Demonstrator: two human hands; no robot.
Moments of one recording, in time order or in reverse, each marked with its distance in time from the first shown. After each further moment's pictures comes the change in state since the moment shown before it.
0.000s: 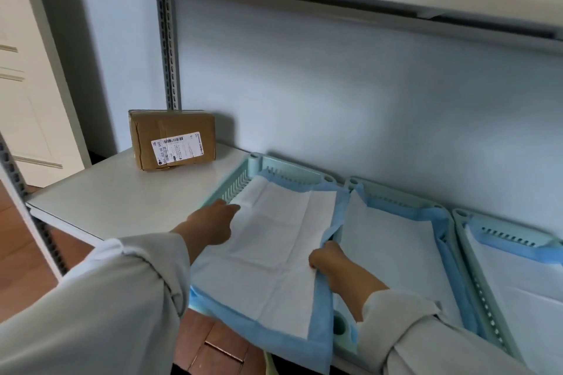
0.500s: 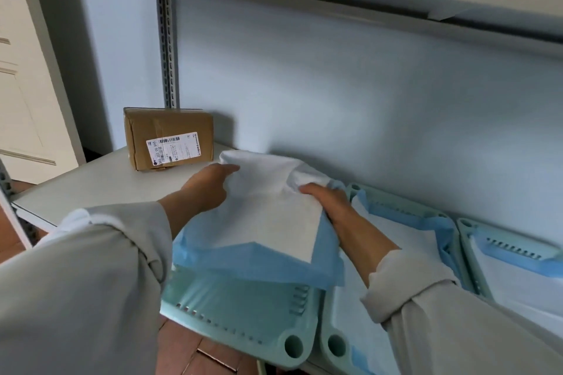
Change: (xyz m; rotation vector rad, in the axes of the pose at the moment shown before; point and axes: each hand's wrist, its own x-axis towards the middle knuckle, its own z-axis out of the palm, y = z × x) left_hand 0.022 -0.008 -0.054 -0.339 0.265 0.008; right_hand 0.010 -0.078 -0.028 0.507 -0.033 -0.288
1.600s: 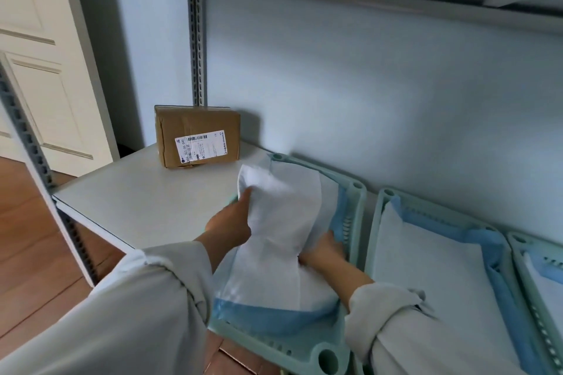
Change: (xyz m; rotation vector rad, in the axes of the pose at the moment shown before) left_hand -0.011 -0.025 0.058 0.024 -0.137 -0.164; right_hand 0.043 0.096 0.046 -0.941 0.033 0.144
